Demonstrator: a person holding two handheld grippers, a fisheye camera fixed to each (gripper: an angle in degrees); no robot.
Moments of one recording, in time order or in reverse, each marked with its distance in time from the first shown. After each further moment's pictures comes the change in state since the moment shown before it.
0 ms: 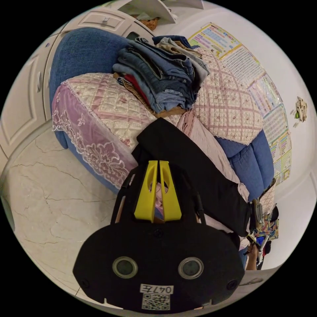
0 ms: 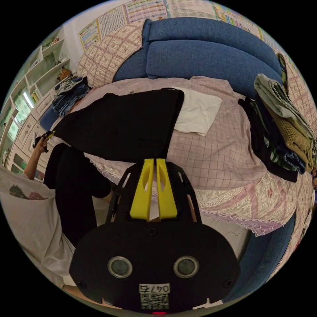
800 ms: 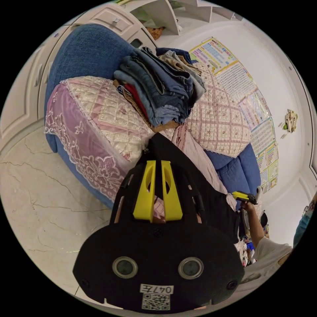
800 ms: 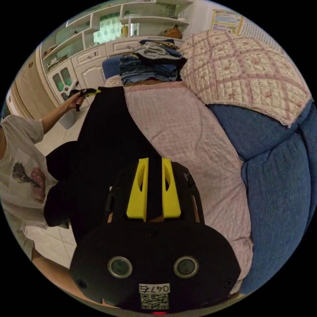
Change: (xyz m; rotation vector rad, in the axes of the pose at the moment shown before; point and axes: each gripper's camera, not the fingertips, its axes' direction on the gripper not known) left arm -0.072 0.005 0.038 0.102 0.130 -0.029; right arm -0.333 -0.576 0.145 -0.094 -0.241 -0.941
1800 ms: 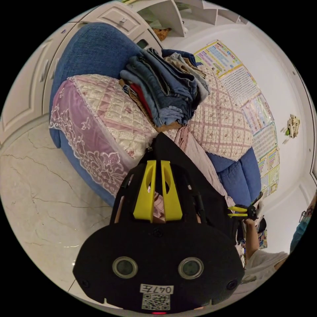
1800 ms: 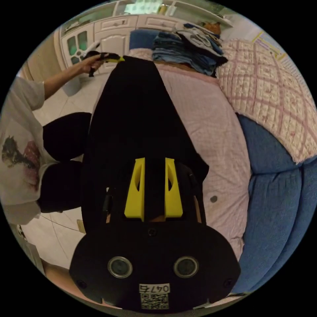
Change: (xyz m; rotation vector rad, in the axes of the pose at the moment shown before) left arm -0.050 0.091 0.202 0.032 -0.050 -0.044; right arm -0.070 -0.163 0.023 -0.149 0.094 -0.139
